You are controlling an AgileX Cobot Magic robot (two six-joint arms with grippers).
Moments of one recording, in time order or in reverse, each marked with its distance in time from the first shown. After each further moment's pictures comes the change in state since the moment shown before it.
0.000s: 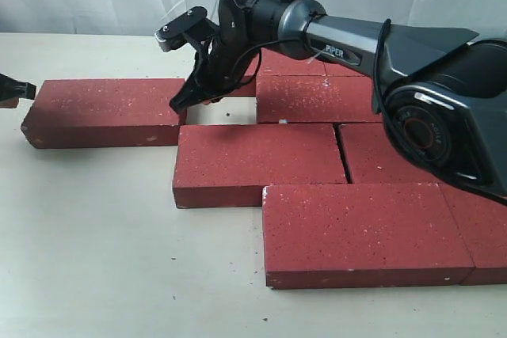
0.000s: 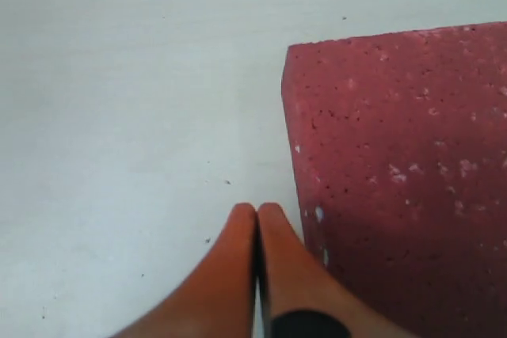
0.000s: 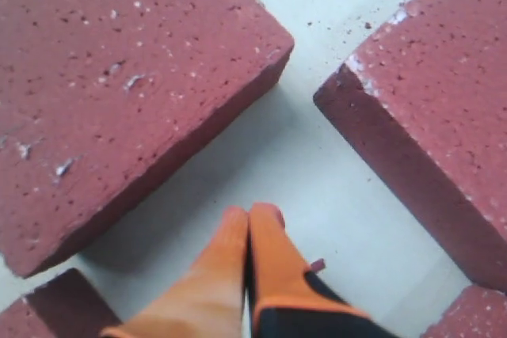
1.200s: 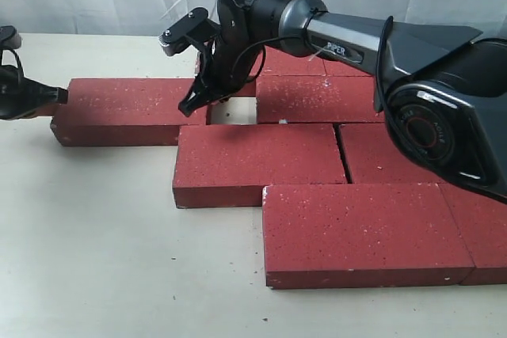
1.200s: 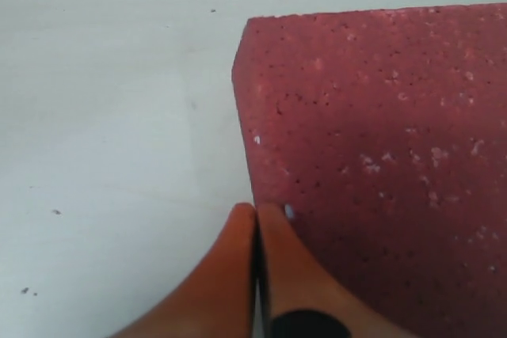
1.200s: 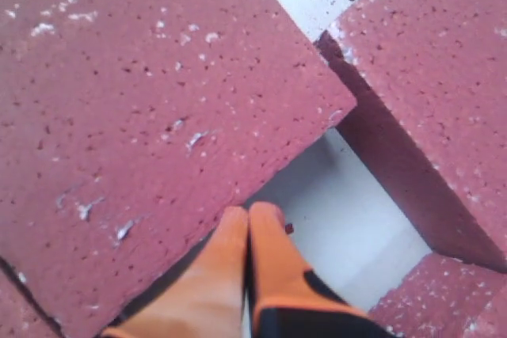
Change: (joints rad) left arm -0.046 0.071 0.000 -0.346 0.121 0.265; right arm -0.002 -0.007 -0.002 -0.084 0.053 -0.005
